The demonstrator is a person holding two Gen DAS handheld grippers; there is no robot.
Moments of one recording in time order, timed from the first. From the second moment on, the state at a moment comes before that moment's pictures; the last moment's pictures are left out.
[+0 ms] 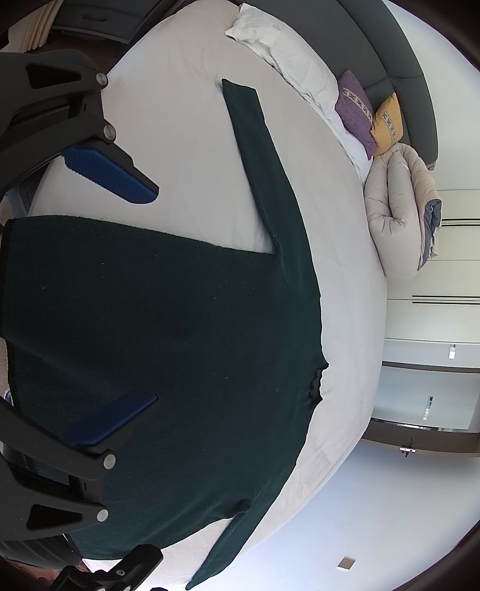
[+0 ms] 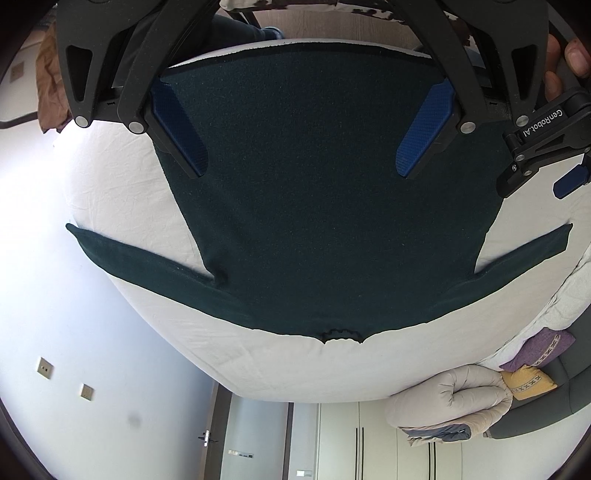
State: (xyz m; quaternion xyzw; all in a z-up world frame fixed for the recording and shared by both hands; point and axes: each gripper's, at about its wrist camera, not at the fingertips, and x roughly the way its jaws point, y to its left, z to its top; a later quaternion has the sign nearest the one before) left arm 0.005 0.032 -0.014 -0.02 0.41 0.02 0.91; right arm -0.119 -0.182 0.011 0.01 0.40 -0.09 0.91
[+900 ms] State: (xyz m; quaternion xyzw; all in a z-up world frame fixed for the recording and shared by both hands) left arm 0.005 0.033 -0.017 -0.02 0.41 0.01 0.91; right arm -0.117 -0.185 0.006 0.01 0.40 -0.10 0.91
